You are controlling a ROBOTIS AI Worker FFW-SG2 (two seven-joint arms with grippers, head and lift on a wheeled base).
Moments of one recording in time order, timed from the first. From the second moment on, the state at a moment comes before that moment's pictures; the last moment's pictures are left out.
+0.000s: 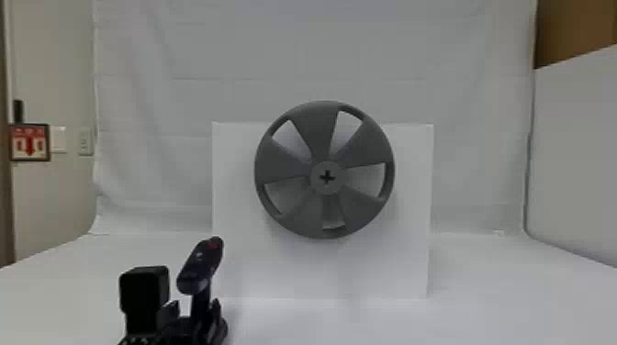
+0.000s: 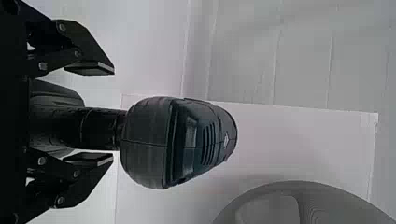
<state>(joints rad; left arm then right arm) -0.35 0.15 -0.12 -1.91 0.32 0.63 0.23 -0.37 -0.36 -0.58 -2.24 0.01 1.23 0.88</state>
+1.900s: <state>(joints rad) -0.38 0.14 0.34 -1.84 0.04 0.59 -0.52 -0.37 -0.34 -0.59 -2.23 0.01 1.22 0.88</state>
